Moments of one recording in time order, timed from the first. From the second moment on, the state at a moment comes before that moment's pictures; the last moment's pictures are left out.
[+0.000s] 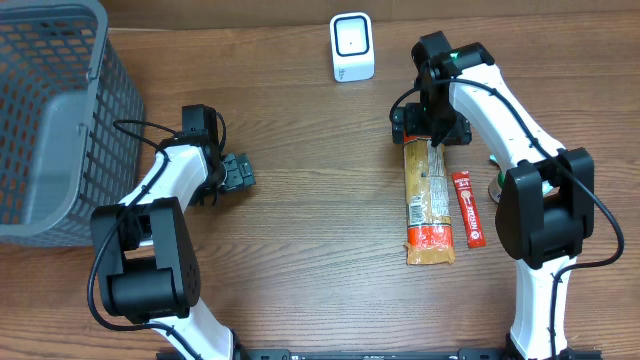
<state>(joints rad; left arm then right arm) 0.11 1.88 1.14 -0.64 -0.10 -0.25 0.30 2.21 1.92 -1.19 -0.08 0.30</state>
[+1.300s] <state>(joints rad) 0.11 1.88 1.14 -0.64 -0.10 -0.25 0.33 1.65 1.92 -1.06 -0.08 0.30</state>
